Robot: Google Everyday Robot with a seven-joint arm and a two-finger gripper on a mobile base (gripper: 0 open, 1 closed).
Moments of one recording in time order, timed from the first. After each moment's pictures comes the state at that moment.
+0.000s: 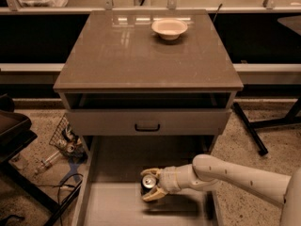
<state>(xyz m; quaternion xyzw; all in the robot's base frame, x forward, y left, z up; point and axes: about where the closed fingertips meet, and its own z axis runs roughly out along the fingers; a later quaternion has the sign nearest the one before) 0.469 0.018 0.424 -0.62 0.59 0.35 0.39</state>
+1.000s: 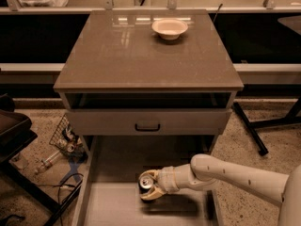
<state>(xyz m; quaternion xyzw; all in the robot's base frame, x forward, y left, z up) 0.467 0.024 0.423 -0.62 0.59 0.35 0.38</state>
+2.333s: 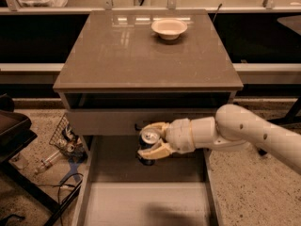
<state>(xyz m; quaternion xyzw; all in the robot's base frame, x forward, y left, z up) 0.484 0.010 0.700 -0.58 0.58 0.36 0.44</state>
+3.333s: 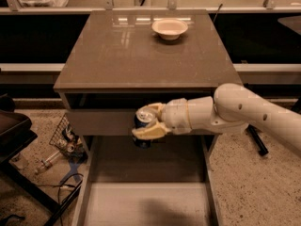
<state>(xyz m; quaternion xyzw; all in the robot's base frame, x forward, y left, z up) 0.515 0.023 0.760 -0.55 0.60 0.36 0.44</state>
